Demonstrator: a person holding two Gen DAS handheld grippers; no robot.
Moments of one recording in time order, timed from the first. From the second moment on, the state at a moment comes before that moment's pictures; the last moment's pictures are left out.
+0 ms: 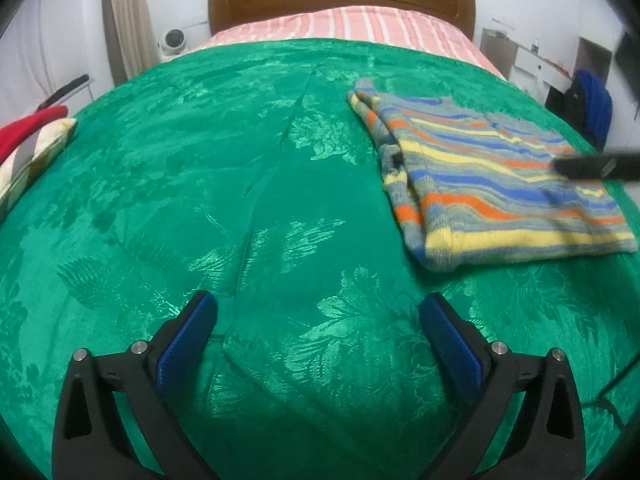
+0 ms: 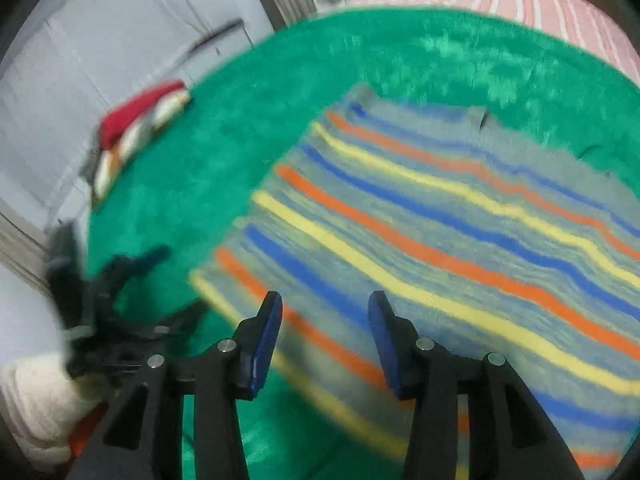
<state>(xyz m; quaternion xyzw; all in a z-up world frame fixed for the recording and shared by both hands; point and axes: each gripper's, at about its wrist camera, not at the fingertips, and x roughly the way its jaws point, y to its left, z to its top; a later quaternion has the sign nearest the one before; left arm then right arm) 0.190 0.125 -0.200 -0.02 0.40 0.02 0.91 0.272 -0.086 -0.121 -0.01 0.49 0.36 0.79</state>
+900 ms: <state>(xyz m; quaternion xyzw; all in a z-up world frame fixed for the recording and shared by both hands) 0.187 0.122 -0.202 -0.01 0.40 0.03 0.92 0.182 -0.304 -0.158 0.05 0.49 0.15 0.86</state>
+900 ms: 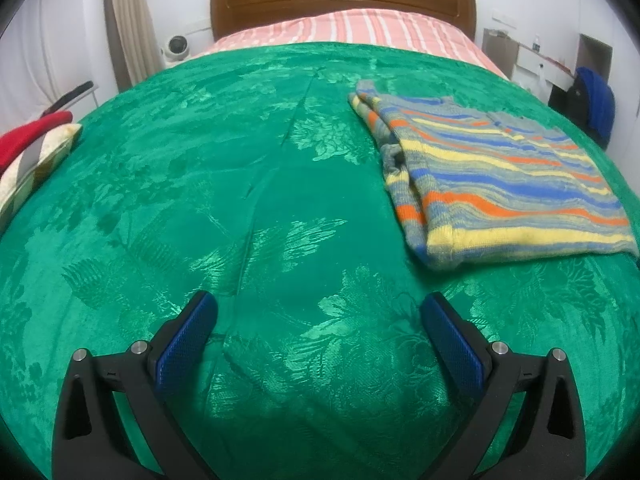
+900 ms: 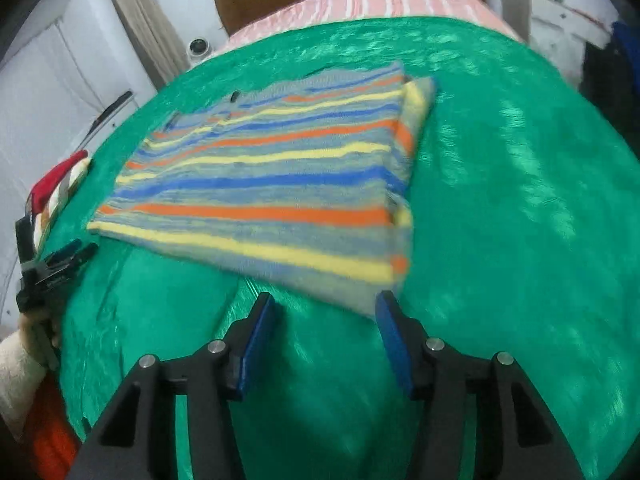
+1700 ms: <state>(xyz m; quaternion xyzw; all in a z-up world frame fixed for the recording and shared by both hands) 0.184 0.118 -0.203 0.00 0.39 0.05 0.92 0.092 -0.370 -0.163 0.07 0.42 0.03 0.90</state>
